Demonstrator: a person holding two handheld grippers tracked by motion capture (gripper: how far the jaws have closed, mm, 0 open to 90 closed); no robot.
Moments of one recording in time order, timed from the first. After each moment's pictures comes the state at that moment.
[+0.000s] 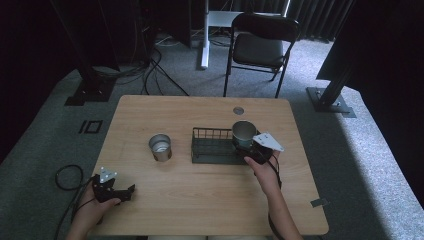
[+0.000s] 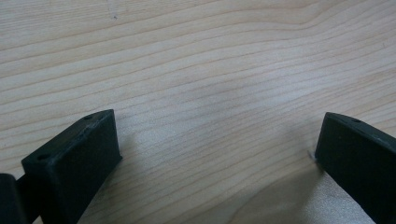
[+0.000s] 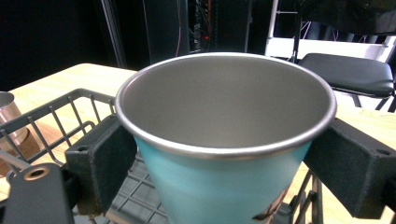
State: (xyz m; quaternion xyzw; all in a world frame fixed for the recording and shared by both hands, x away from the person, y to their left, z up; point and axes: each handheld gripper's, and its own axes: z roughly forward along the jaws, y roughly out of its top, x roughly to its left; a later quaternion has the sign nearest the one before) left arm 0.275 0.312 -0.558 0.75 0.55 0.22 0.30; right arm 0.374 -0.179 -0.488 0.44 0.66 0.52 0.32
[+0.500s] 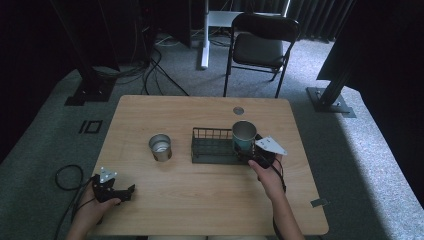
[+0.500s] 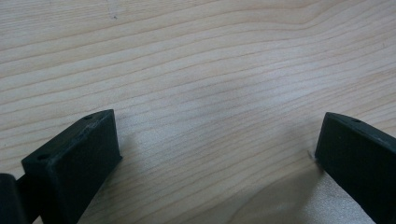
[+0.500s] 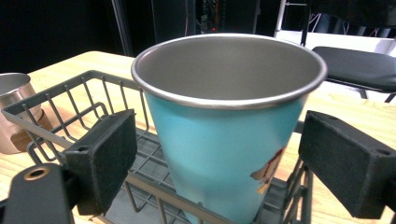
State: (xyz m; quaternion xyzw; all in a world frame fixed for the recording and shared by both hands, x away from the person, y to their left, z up) left arm 0.275 0.312 -0.558 0.75 0.55 0.22 0.30; right arm 0.361 -0.187 -0.490 0.43 0.68 0.51 0.31
